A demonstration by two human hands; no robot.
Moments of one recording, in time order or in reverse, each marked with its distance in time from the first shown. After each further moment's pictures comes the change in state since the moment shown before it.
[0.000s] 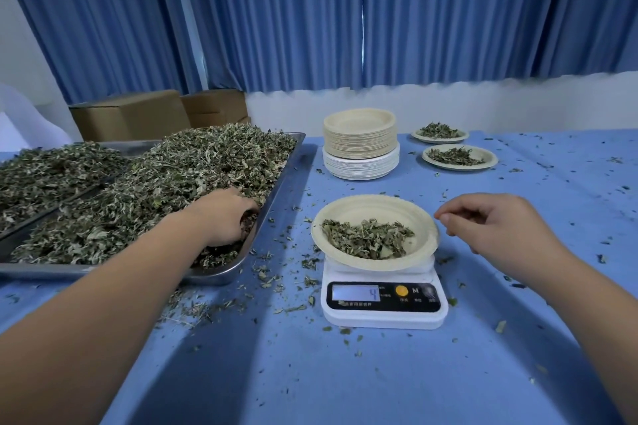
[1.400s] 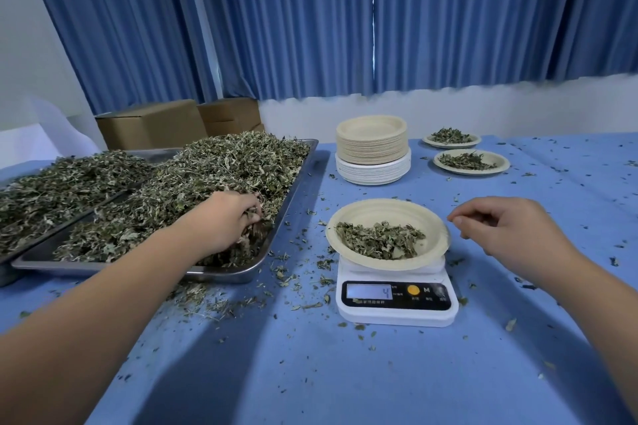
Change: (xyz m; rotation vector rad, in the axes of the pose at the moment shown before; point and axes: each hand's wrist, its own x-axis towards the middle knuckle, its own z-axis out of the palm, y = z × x) left_hand -0.039 -0.009 -0.006 -0.248 0.255 0.035; right_hand -0.001 0.003 -0.004 -0.034 0.007 0.012
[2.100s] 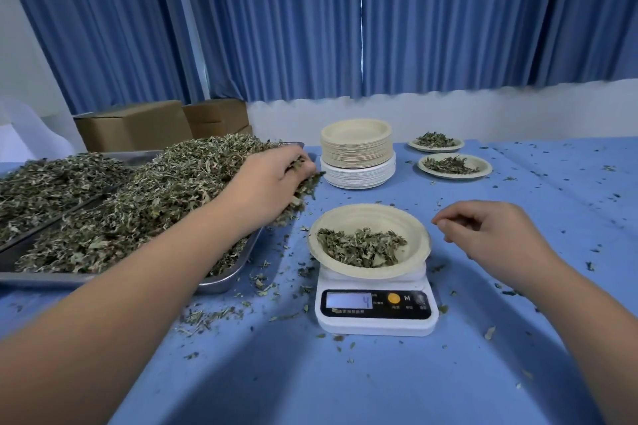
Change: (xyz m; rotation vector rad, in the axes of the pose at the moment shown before) left_hand 0.012 0.096 -0.034 -0.450 0.345 0.139; right_hand 0.003 0.000 0.001 0.039 0.010 -0.005
